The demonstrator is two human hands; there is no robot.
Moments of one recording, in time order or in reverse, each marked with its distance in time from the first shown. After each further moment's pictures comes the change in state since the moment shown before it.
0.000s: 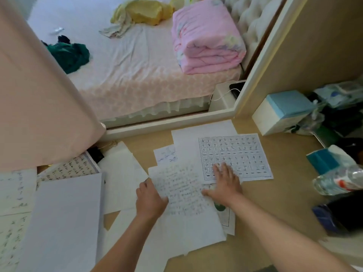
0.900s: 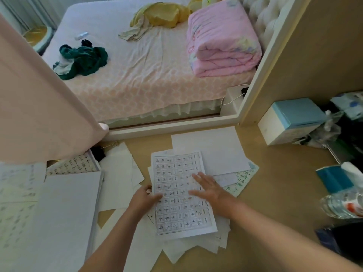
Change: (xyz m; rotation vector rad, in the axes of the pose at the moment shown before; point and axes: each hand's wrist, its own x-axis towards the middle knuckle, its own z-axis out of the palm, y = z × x) left_hand 0.006 0.014 -0.005 -0.452 -0.170 -0.158; right_hand 0.005 0.031 -0.021 -0.026 -0.048 -0.825
